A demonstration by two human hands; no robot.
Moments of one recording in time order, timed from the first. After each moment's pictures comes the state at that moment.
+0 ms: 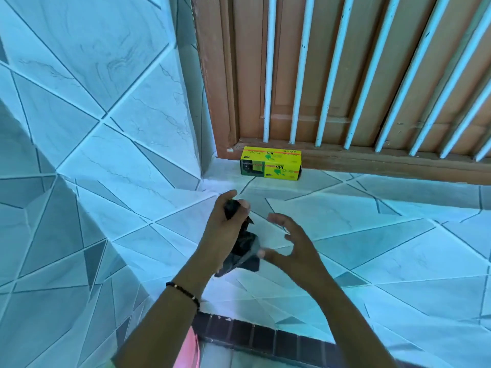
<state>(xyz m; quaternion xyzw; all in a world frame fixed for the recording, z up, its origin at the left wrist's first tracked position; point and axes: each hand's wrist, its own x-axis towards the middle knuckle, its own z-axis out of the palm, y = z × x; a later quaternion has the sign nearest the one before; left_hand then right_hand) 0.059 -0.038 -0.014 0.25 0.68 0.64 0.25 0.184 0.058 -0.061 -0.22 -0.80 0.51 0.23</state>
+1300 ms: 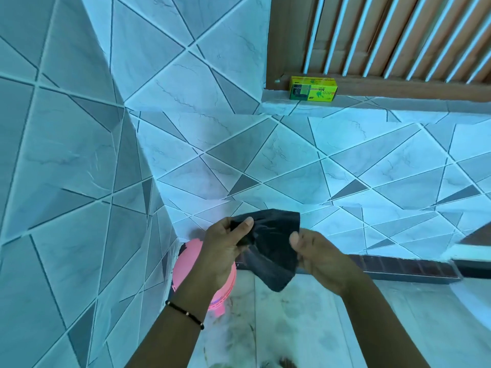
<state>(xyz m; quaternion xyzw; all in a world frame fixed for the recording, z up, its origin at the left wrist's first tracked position) 0.080 -0.370 -0.078 0.16 0.52 0.70 0.46 0.238 -0.263 -0.082 -0.26 -0.58 0.76 0.12</state>
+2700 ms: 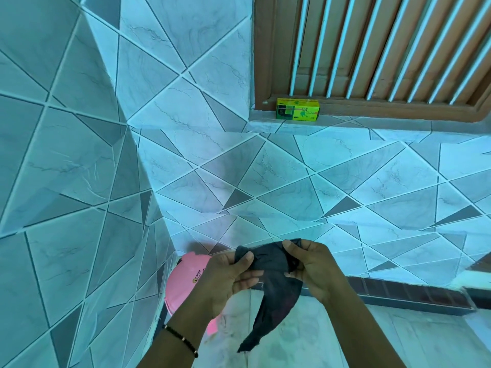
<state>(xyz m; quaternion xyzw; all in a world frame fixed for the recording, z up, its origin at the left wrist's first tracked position) 0.151 -0.362 -0.087 0.13 0.57 0.63 0.51 0.277 -0.235 -0.084 -0.38 -0.52 0.73 0.21</state>
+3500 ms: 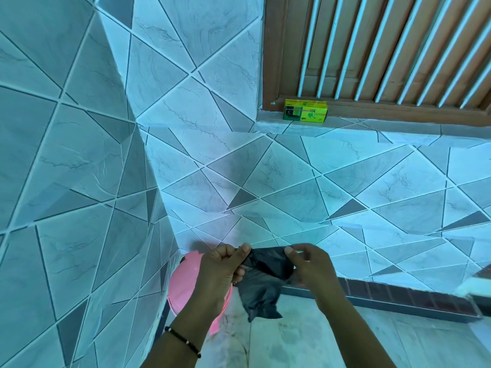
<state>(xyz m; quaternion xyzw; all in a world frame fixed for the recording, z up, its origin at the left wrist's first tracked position) 0.147 -0.366 -0.089 0.11 0.61 0.69 0.36 0.273 -0.247 -0.099 -0.50 -0.66 0.53 0.19</state>
